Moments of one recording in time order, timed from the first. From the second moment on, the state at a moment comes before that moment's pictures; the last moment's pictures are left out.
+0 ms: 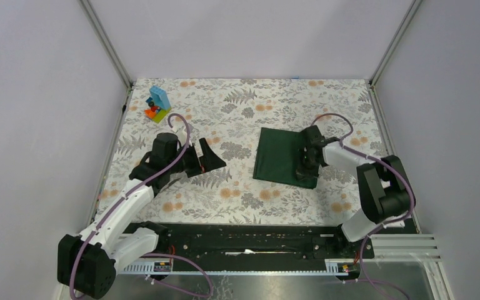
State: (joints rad) left arm -0.34 0.97 0.67 -0.32 0.49 -0.70; right arm 0.37 1.56 0.82 -0.55 -0.07 0.58
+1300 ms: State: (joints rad) left arm -0.65 1.89 1.14 -0.17 0.30 -0.62; right arm -0.07 1.42 0.67 -0.41 -0.33 0.44
